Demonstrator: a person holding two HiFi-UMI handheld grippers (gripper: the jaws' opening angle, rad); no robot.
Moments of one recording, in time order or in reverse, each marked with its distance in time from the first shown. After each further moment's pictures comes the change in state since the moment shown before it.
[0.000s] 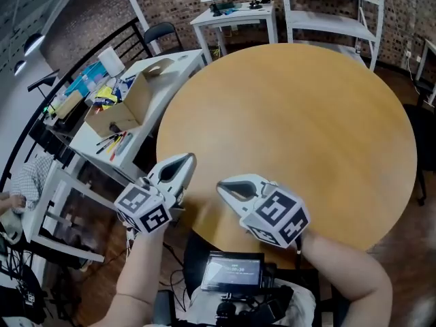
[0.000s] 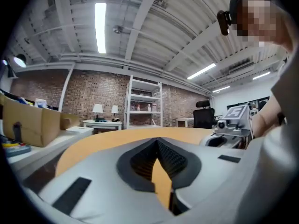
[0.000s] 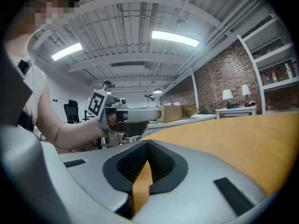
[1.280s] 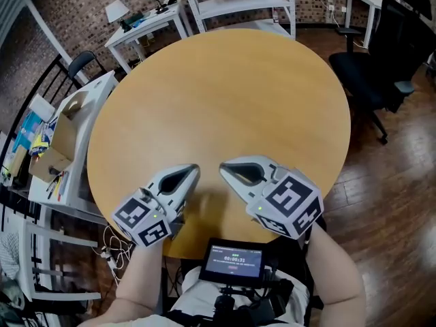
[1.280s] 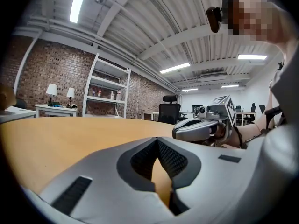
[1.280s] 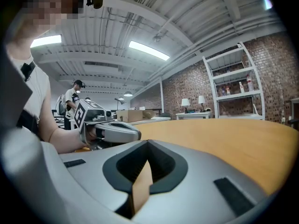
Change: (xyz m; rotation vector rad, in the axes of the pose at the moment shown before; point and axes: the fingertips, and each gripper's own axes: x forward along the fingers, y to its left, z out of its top) left arm 0.119 -0.223 -0.033 0.010 0.104 -0.432; right arm -0.232 -0.075 -0.025 0.056 -0.042 -0.413
